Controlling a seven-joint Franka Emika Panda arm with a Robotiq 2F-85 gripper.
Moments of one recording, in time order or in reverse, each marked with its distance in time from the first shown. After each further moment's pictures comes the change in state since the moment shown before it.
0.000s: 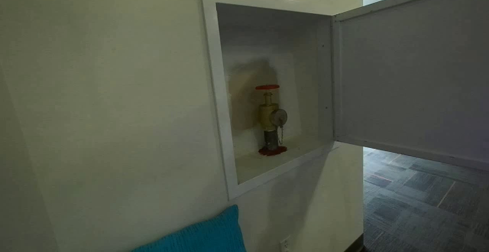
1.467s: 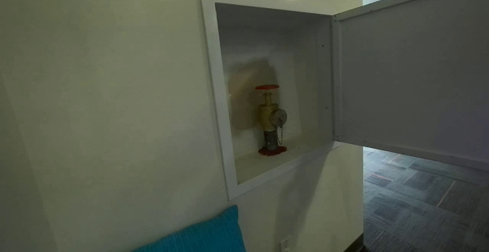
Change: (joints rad) arm -0.417 0.653 0.155 0.391 0.527 -0.575 -0.160
